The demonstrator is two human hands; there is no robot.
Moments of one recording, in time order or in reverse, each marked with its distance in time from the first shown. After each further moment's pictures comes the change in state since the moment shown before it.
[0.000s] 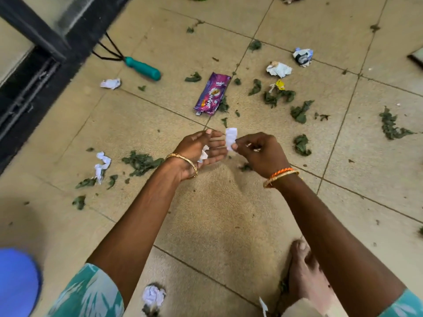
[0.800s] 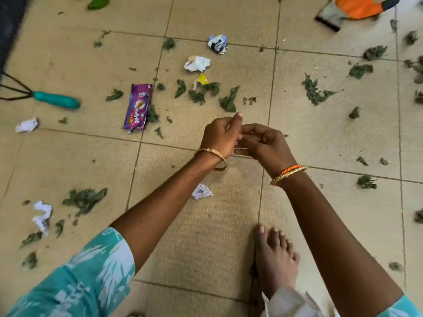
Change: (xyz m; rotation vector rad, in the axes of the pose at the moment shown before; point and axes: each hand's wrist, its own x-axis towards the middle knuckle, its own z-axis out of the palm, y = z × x) left_hand 0.037 -0.032 0.175 0.901 -0.006 0.463; right_hand -0.037 0.047 -0.104 0.619 0.178 0.271
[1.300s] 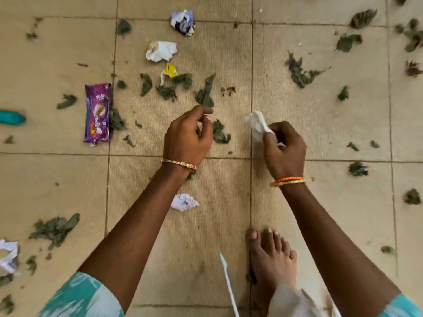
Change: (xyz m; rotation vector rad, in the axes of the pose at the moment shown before) left_hand 0.027 -0.037 -0.006 0.218 0.082 0.393; right_hand 0.015 0.057 -0.047 -0.426 0.630 -0.223
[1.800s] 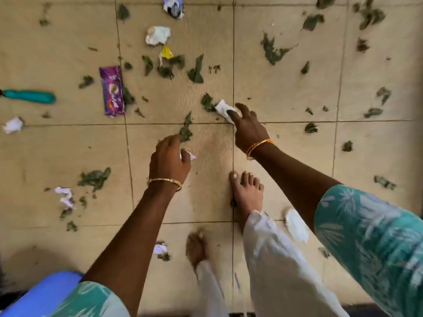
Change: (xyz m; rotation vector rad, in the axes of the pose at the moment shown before) left_hand -0.098 0.072 -0.090 0.415 -0.376 -0.390; right_hand -0.026 -0.063 -0.035 -0.765 -0.725 -0.145
